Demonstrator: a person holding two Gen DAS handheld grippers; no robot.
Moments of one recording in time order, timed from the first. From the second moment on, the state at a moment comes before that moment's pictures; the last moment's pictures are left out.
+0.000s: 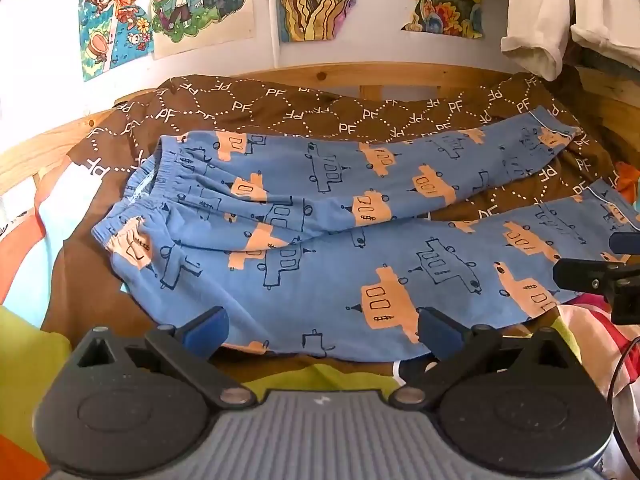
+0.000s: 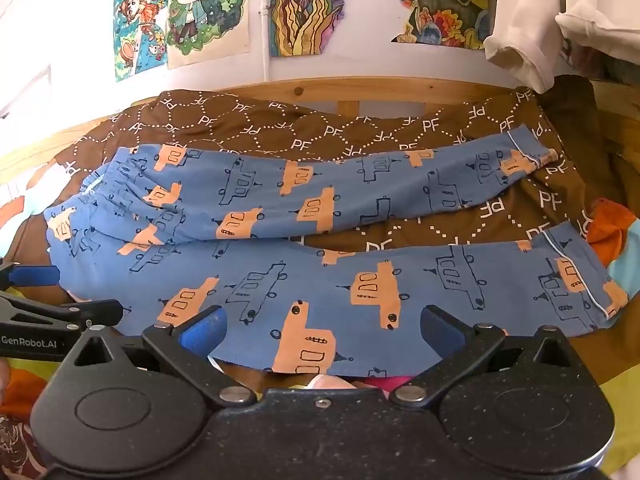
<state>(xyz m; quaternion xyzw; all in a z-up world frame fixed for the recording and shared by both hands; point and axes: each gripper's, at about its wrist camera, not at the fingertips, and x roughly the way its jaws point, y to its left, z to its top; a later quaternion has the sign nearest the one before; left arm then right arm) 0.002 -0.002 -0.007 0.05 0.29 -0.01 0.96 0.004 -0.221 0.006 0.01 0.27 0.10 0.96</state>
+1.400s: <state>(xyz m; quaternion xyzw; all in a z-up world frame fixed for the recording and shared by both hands) 0.002 0.001 -0.006 0.05 0.29 -0.01 0.96 0.006 -0.222 0.006 0.01 0.27 0.10 0.96</state>
